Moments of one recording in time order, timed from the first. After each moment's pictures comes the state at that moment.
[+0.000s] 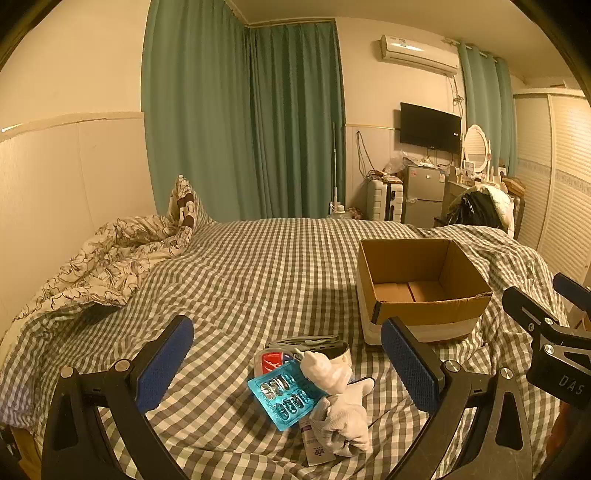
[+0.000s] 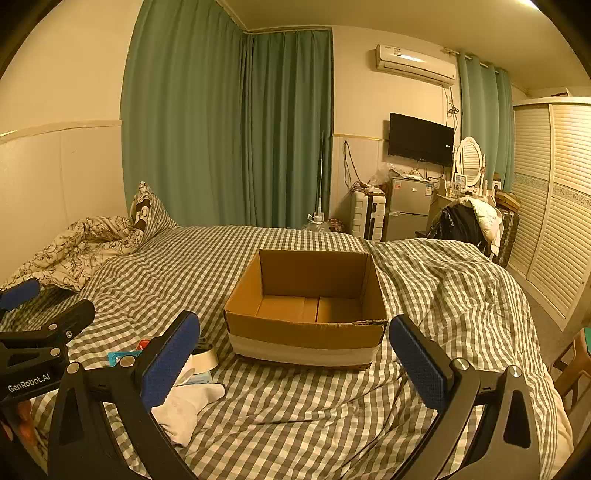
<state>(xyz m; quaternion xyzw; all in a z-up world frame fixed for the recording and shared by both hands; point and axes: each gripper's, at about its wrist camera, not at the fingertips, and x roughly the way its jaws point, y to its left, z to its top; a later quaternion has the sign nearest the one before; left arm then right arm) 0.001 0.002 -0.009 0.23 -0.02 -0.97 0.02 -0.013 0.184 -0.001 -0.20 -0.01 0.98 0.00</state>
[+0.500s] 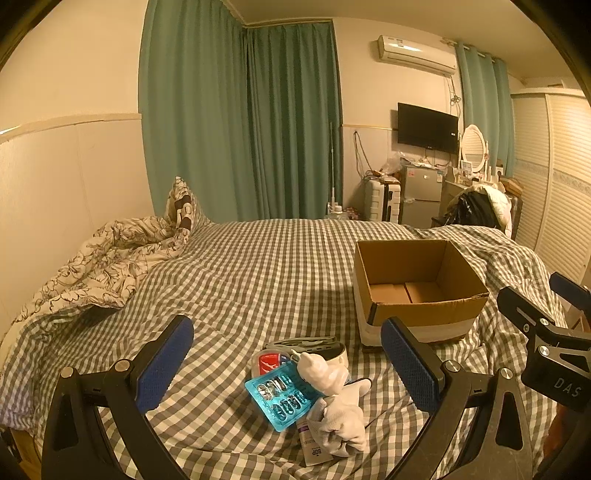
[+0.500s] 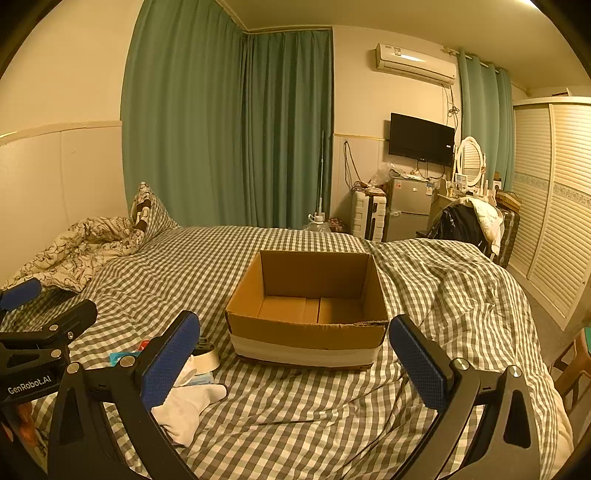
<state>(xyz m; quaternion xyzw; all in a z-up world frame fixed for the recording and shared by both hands) 0.000 0.002 -0.003 0.23 -0.02 -0.97 0.01 -0.012 0.179 -0.002 -0.20 -0.01 0.98 0.00</state>
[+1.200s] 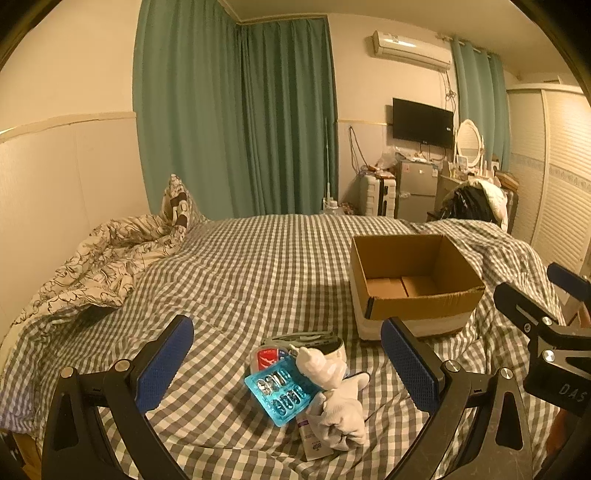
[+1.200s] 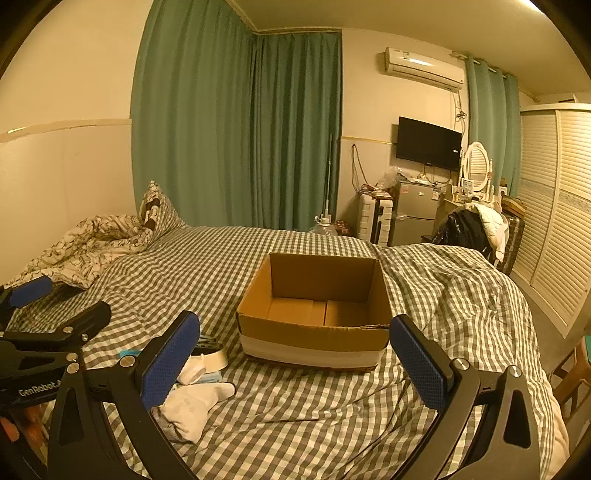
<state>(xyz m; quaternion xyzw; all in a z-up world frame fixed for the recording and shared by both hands) 0.000 0.002 -0.005 0.24 -0.03 -0.97 0.00 -0.007 0.172 0.006 -0.20 -0.02 0.98 -0.02</state>
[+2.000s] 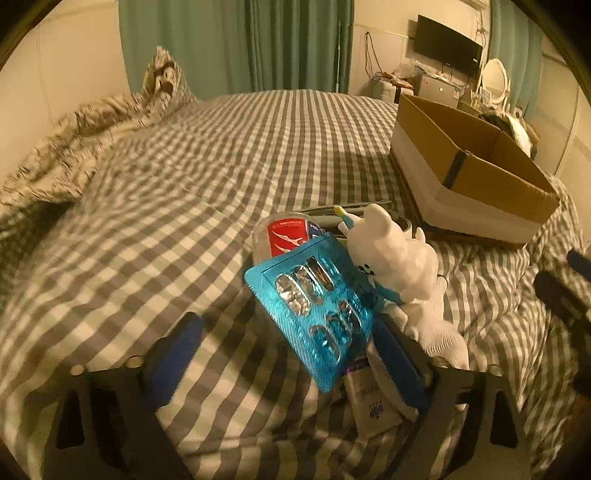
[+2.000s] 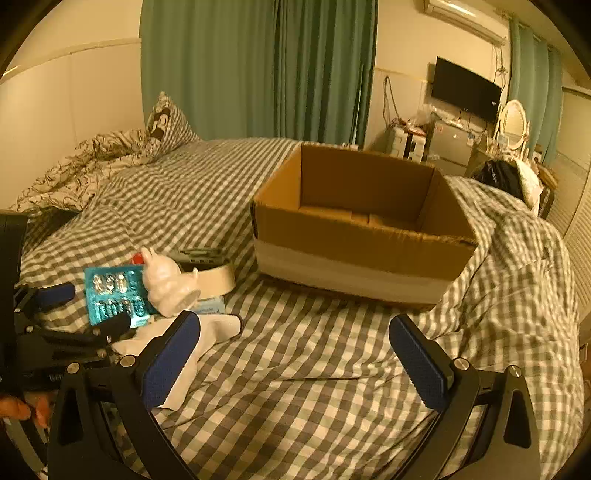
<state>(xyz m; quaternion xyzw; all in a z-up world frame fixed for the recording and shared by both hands) -0.080 -0.039 -0.149 0.43 0.01 -0.90 -0.01 -0.077 0.153 -0.107 -0.35 -0.04 0.93 -0.06</state>
